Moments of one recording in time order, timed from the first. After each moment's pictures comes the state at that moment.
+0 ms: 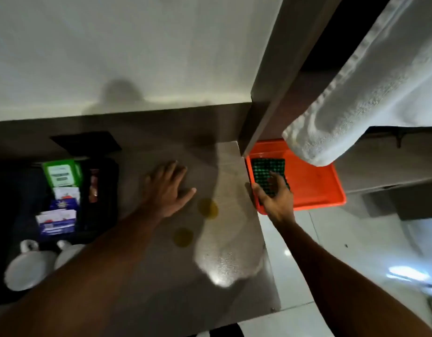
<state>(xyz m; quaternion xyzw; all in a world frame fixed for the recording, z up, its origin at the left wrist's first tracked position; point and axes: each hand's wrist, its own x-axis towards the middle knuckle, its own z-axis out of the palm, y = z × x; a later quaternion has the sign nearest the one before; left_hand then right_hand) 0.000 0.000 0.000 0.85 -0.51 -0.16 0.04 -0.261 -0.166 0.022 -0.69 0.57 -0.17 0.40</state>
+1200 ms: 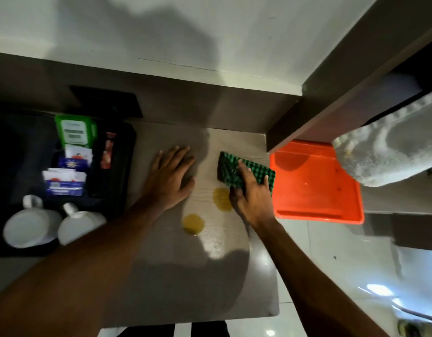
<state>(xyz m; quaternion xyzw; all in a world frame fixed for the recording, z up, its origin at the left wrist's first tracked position) 0.009 0.040 -0.026 0.85 -0.49 -0.12 0.15 -0.181 -0.116 0.023 -0.88 0.37 0.02 0.31</state>
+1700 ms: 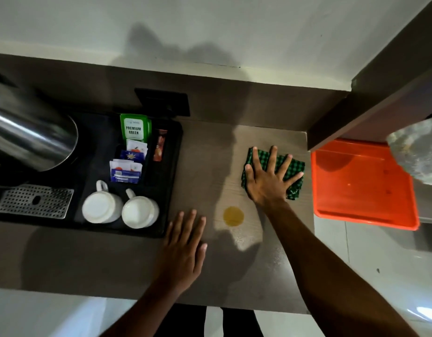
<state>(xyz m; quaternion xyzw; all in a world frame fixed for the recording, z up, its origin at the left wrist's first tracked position) -0.112 0.210 -0.037 0.89 -0.43 -0.14 0.11 -0.116 -0.089 -0.022 -0.89 0.41 0.13 0.15</state>
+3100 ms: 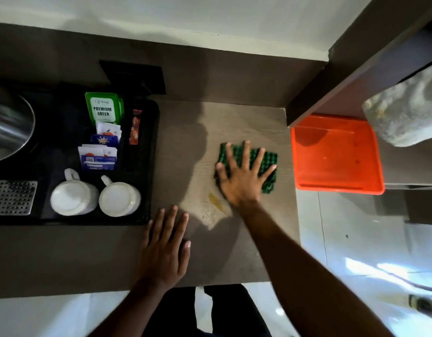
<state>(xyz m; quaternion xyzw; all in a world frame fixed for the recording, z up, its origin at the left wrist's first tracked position) -0.128 0.238 -0.032 0.88 -0.44 -0.13 0.10 -0.141 -0.028 -0.020 -0.90 0.41 0.08 0.12</state>
